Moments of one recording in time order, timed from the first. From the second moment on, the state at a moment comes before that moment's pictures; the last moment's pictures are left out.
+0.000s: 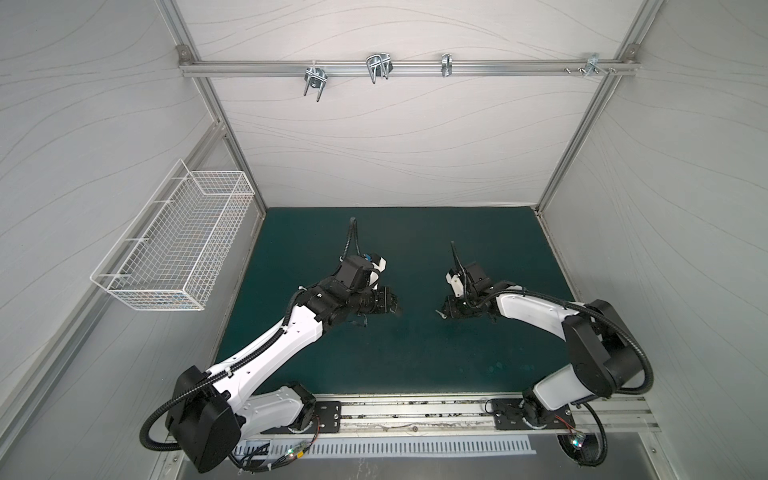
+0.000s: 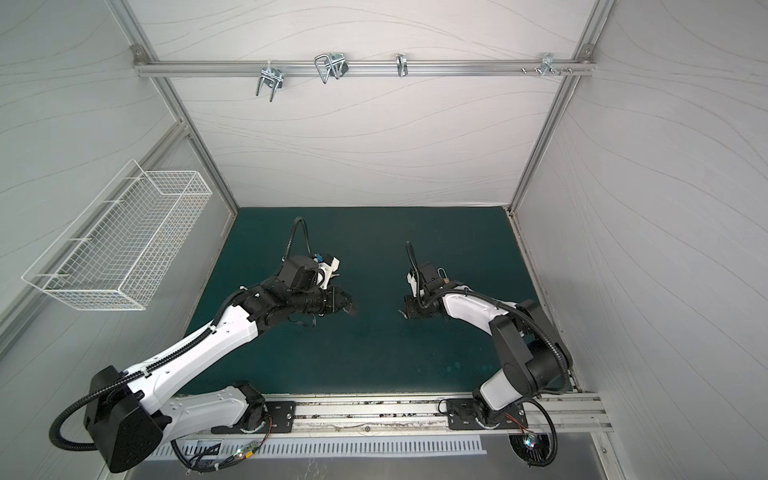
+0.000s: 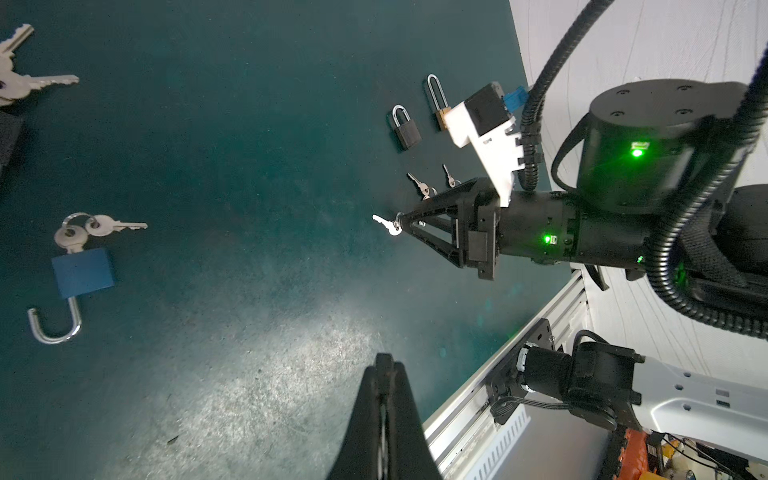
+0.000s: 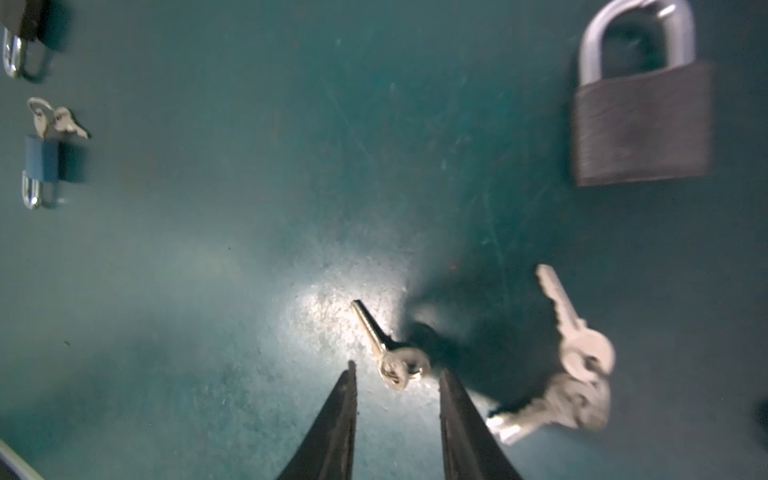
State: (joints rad) left arm -0.60 1.16 0.90 -0.52 0.31 -0.63; right arm 0.56 1.49 0.79 -0.38 -0.19 0.33
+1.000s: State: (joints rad) left arm -0.59 1.23 0.86 -0.19 0.75 -0.79; right arm 0.87 1.02 0.93 -0.46 -0.34 -0.19
